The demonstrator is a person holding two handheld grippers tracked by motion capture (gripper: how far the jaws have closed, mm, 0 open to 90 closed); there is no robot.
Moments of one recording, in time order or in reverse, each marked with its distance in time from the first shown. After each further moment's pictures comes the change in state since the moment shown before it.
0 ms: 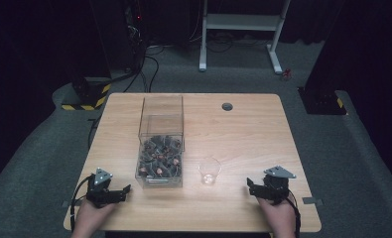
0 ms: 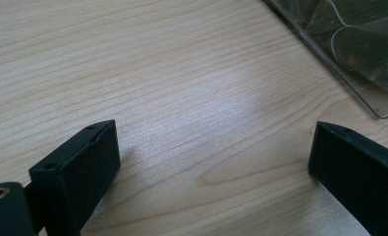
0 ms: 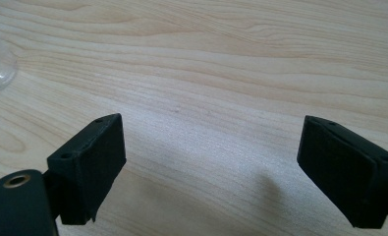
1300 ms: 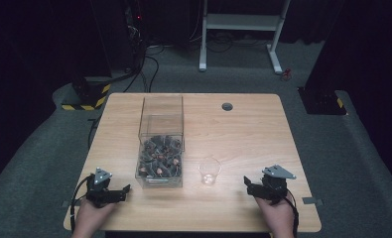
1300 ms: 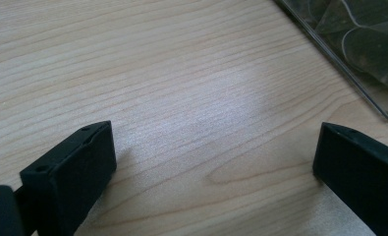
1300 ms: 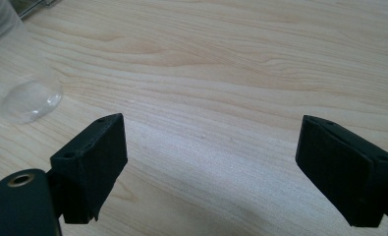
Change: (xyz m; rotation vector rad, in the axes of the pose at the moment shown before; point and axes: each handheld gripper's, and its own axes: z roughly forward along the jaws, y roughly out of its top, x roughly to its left) left arm 0.001 0.000 0.001 0.008 0.020 -0.019; right arm 0.011 0.011 -0.012 -0.067 0.034 -0.027
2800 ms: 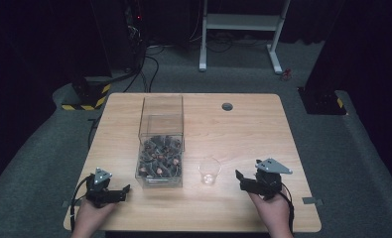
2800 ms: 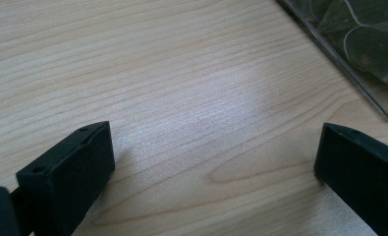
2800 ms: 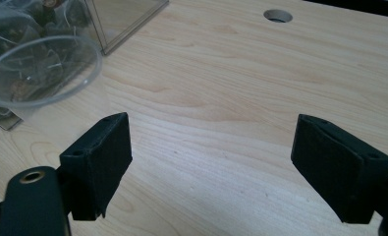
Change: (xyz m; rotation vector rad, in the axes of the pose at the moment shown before) left arm 0.000 0.000 0.000 0.004 0.001 0.001; right arm 0.026 0.038 -0.017 -0.076 0.070 -0.042
